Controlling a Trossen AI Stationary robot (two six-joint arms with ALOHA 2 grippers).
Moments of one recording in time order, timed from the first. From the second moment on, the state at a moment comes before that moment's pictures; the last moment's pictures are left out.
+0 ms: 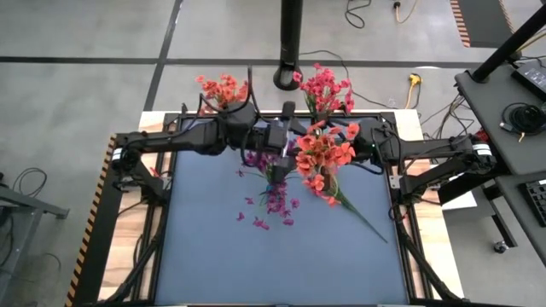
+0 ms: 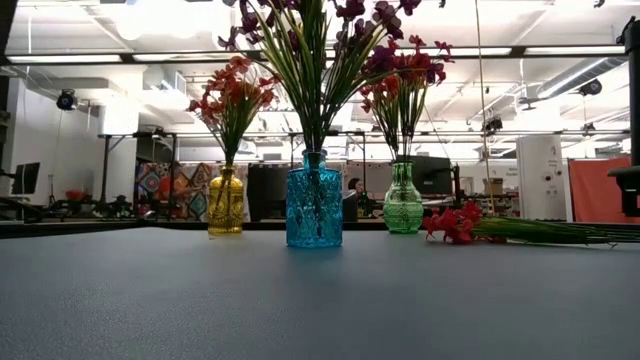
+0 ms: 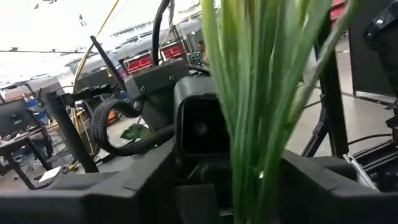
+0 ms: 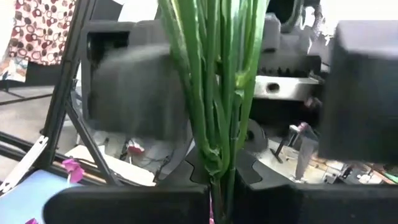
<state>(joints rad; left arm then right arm) 0.05 1.69 1.77 -0.02 0.22 0.34 -0.02 1.29 1.14 0.31 -0.13 -0.38</state>
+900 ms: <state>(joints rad) 0.05 1.55 1.76 -0.19 0.25 0.31 -0.02 1.24 1.17 0.25 -0.08 -0.29</state>
